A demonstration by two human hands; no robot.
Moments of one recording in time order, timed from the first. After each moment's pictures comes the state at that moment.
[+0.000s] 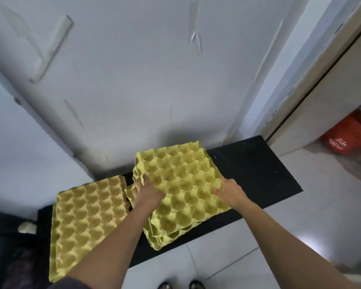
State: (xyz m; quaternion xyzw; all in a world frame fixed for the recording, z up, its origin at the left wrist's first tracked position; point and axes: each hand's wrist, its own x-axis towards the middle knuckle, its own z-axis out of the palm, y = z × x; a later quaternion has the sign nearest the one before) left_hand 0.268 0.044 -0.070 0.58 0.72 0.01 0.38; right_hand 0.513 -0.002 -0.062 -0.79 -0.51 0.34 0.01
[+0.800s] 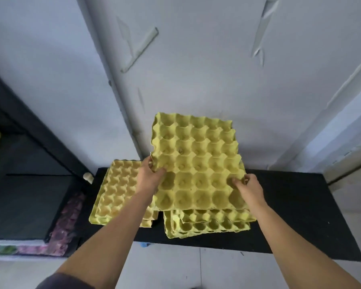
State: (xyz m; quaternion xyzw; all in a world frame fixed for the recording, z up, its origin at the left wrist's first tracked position) left_hand 0.241 -0.002 -0.008 0.32 0.75 0.42 0.39; right_hand 0.513 0.036 -0.046 -0.74 -0.46 0.42 0.23
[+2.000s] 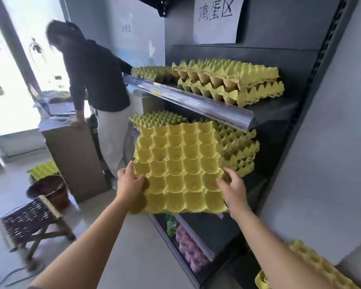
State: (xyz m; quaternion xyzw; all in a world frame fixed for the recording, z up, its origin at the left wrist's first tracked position) left_hand -0.292 -0.483 0.126 0.07 0.87 0.48 0.03; right_hand -0.144 -0.257 0.127 -0.27 -0.75 0.56 0.25
